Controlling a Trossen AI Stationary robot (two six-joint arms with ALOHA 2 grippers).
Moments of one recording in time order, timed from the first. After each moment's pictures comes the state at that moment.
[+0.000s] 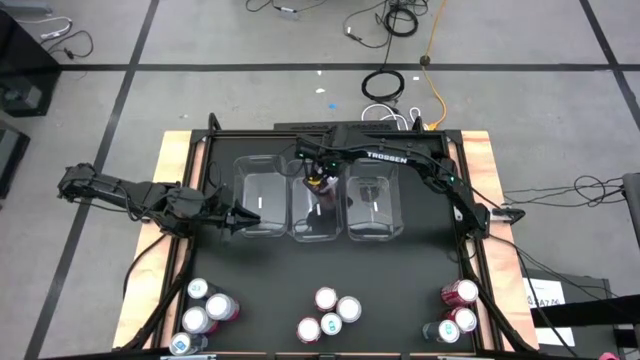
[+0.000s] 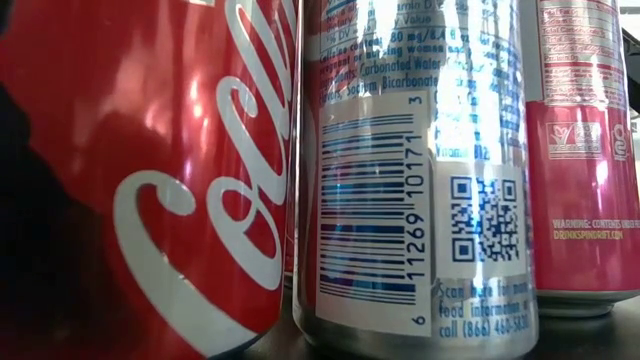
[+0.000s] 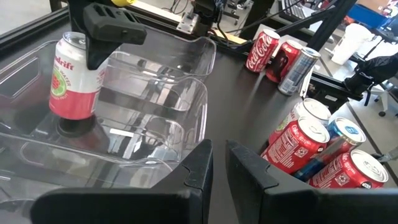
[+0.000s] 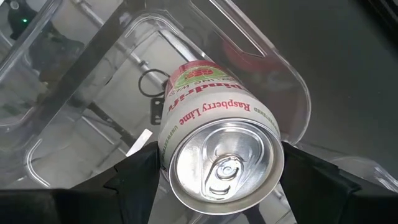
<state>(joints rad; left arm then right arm) -0.25 0.64 0.56 -0.30 -0.19 -0.41 -0.26 2.23 2.18 -1.31 0.13 0.54</state>
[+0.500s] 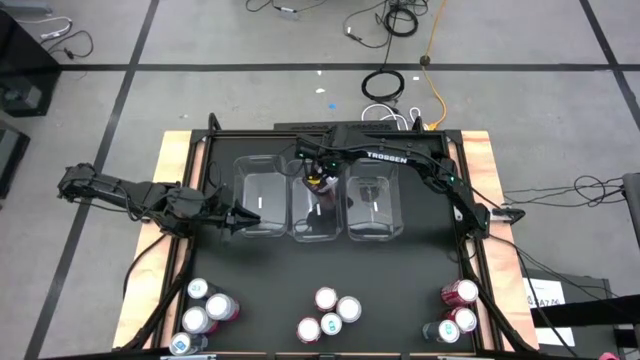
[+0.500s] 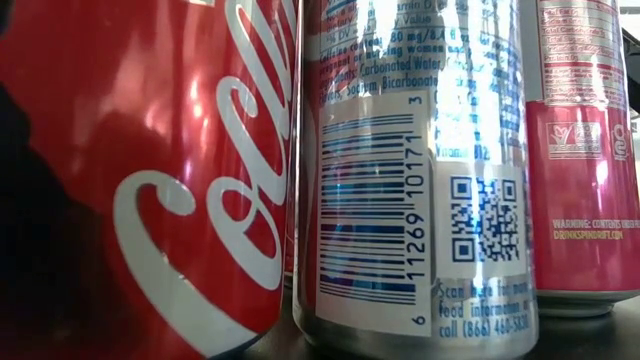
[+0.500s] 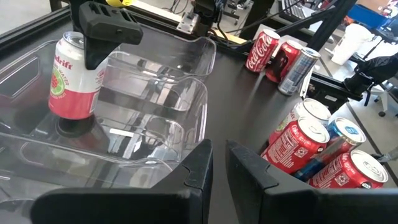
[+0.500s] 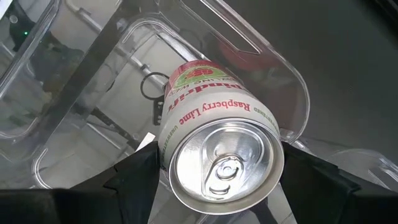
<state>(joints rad) -0.25 0.64 0.56 -0.30 -0.19 -0.41 -0.26 2.23 2.18 -1.31 0.13 0.61</state>
